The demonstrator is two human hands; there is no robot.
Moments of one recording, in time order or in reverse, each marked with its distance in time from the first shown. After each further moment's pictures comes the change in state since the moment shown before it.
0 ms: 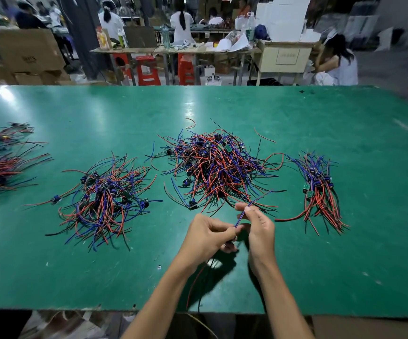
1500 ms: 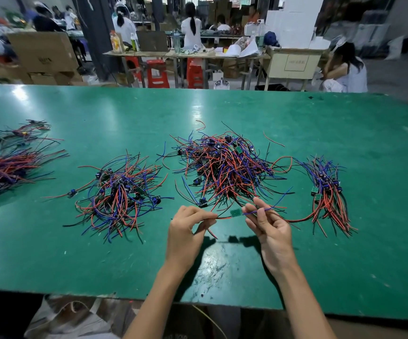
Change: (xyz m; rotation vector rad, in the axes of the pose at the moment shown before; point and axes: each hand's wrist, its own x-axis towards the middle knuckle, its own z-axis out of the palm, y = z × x) left_hand -0.015 -0.027 -0.052 0.581 0.455 0.616; right_hand -0.011 -0.017 -0.016 0.324 -0.170 0.135
